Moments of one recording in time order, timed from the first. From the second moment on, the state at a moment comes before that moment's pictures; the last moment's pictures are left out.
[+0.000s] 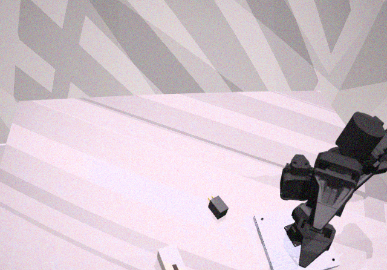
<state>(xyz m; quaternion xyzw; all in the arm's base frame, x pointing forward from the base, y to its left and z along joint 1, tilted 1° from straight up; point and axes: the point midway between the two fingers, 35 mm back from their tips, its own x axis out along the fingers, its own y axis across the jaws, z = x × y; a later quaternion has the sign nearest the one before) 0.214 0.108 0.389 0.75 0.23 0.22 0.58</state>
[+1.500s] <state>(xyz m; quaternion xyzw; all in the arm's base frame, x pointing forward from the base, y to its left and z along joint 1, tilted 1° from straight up) 0.283 -0.068 0.186 0.58 0.33 -0.26 0.70</state>
